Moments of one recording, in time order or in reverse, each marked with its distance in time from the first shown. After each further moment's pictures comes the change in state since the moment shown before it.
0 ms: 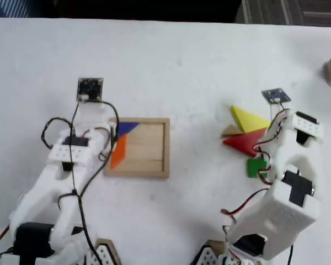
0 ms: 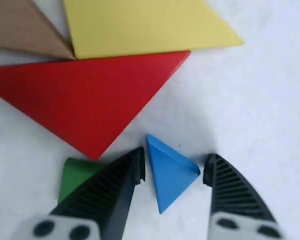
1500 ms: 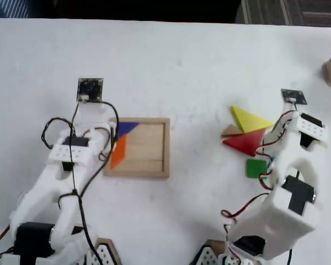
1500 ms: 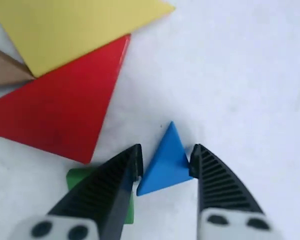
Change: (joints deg) left arm 0.0 0.0 0.0 0.0 0.0; right arm 2.6 -5.4 2.6 -0.1 -18.4
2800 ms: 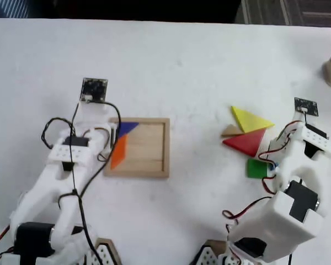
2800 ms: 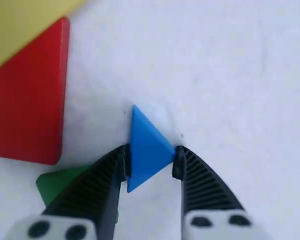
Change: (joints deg) left arm -0.1 0.0 0.0 0.0 -4.6; right arm 2.6 -1.1 6.7 -5.9 -6.6
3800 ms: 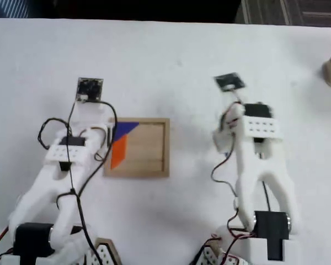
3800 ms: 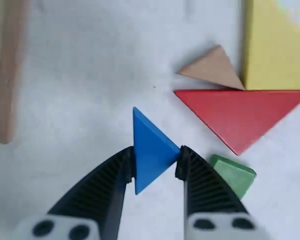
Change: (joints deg) left arm -2.5 0.0 0.0 0.0 0.0; right arm -29.8 -20.9 0.7 18.7 3.3
